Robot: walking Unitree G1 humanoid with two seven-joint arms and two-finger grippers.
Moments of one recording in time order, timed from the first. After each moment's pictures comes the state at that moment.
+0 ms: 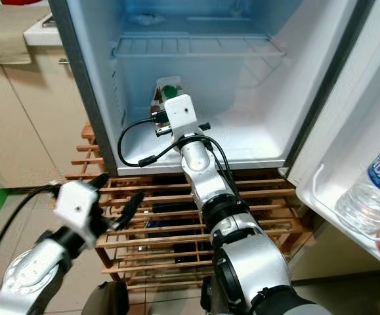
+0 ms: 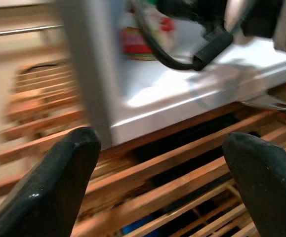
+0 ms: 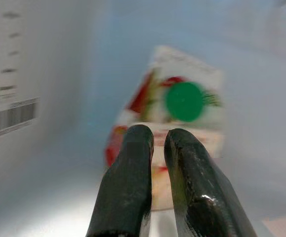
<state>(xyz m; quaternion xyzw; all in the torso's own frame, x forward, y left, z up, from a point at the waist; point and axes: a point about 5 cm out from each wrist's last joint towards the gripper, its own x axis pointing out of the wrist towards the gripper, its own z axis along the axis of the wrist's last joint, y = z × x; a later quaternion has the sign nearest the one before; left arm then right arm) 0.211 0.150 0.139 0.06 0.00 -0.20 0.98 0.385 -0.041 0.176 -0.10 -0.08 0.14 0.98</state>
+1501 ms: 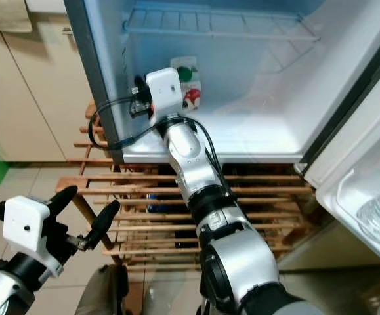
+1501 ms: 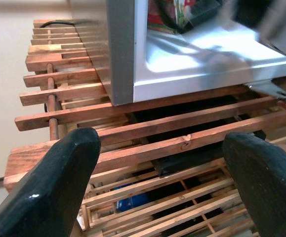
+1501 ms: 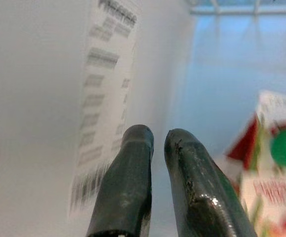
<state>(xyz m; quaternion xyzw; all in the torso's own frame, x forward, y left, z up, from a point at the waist) 0.172 0.153 0.167 0.03 0.02 -0.17 0.98 0.359 -0.015 0.209 -0.01 -0.18 0.26 0.95</state>
